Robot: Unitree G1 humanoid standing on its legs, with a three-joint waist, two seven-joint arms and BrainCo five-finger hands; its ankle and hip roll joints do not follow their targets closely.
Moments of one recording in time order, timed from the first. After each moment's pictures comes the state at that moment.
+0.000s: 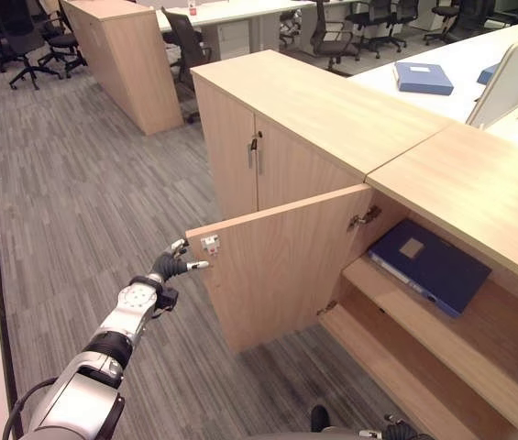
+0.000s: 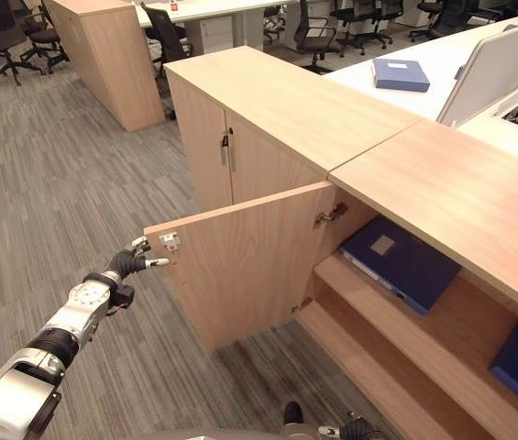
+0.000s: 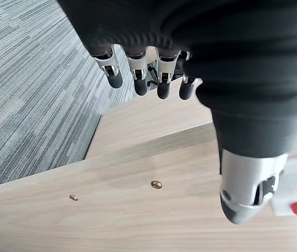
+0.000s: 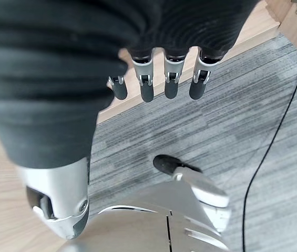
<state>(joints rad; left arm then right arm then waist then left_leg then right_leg) -0.47 0.52 -0.36 0.89 -0.33 -0.16 -0.09 0.03 -0.30 0.24 1.22 0.05 -0.03 -0.02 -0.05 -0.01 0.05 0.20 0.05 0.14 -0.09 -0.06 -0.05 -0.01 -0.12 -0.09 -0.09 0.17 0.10</state>
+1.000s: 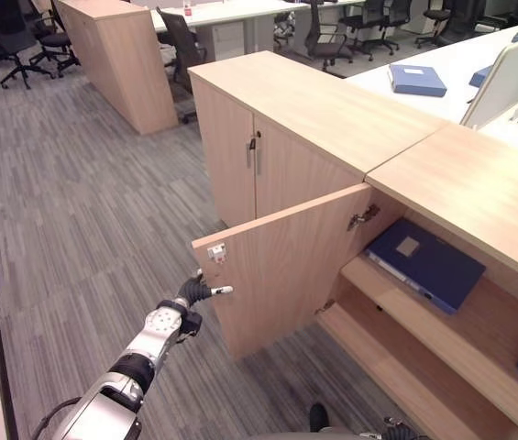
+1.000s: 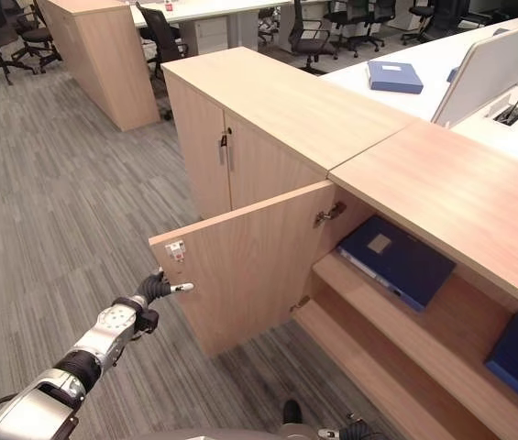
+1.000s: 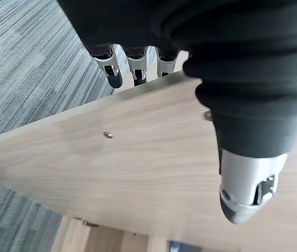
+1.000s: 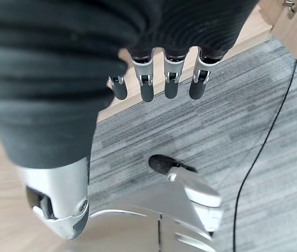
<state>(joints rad) -0.35 0.43 -0.44 0.81 -0.33 -0.15 -0.09 0.02 -0.29 0.20 1.22 0.02 -0.02 -0.02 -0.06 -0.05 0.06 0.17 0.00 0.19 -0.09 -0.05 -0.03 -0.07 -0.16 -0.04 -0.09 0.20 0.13</state>
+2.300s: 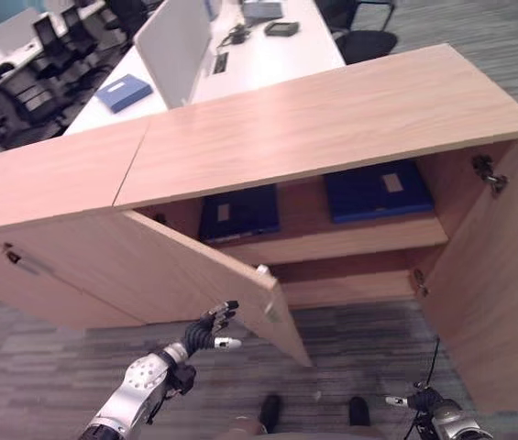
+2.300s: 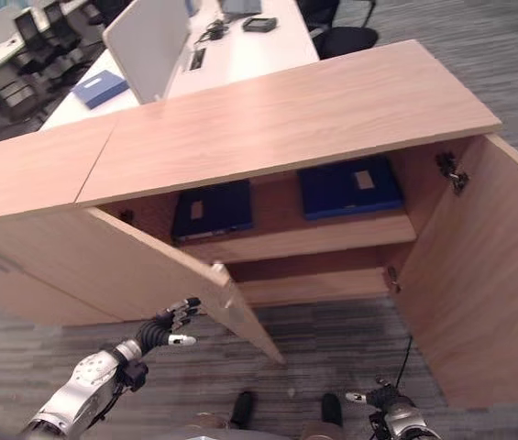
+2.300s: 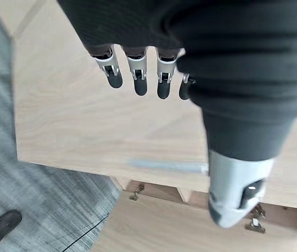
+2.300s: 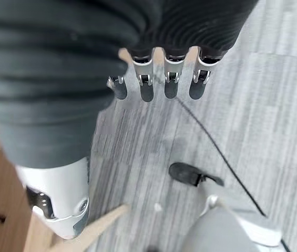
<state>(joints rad) 0.07 0.51 -0.36 0.31 -0.39 -0.14 -0.29 -0.12 -0.43 0.20 1.26 0.01 0.00 -0.04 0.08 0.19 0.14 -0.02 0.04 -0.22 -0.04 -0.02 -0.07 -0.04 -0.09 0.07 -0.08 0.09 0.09</state>
